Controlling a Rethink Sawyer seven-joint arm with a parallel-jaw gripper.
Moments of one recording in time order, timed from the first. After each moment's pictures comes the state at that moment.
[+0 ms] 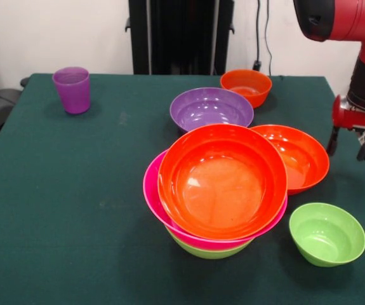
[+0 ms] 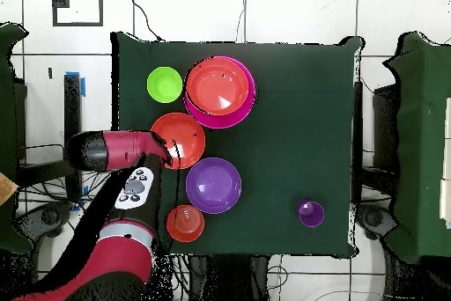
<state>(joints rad) 0.33 -0.33 -0.17 1.43 0.26 0.46 2.04</state>
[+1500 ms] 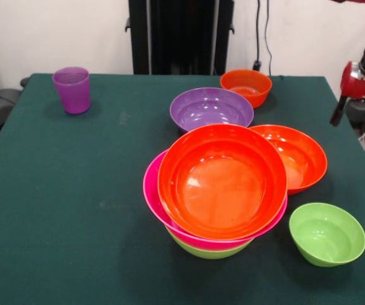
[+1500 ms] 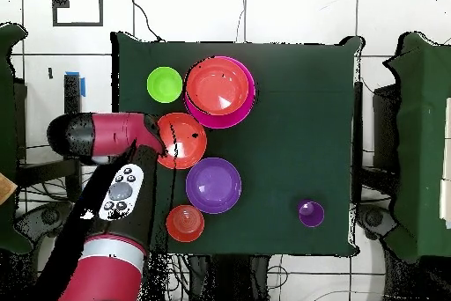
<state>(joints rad) 0.35 -0.39 -0.26 1.33 0.27 0.77 2.04</state>
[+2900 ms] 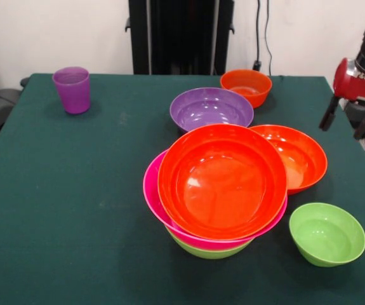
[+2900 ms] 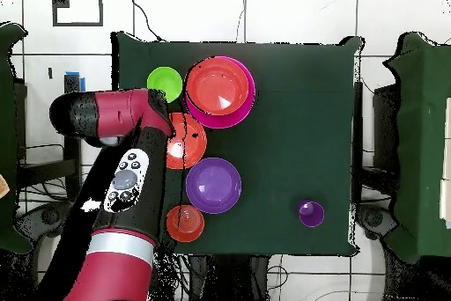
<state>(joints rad) 0.31 -0.38 -0.30 1.20 0.18 0.85 2.04</state>
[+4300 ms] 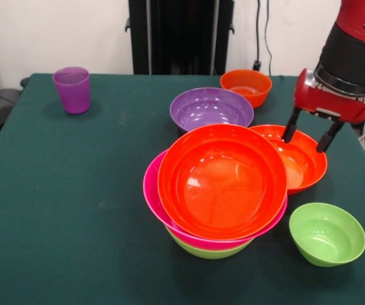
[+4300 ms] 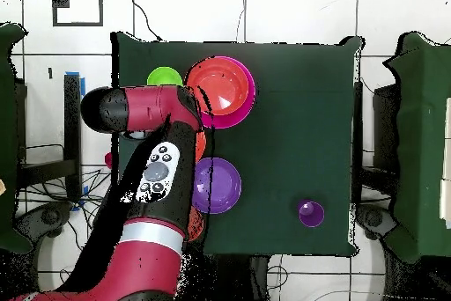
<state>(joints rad) 0.23 -0.38 -0.28 1.21 0.11 0.78 2.04</state>
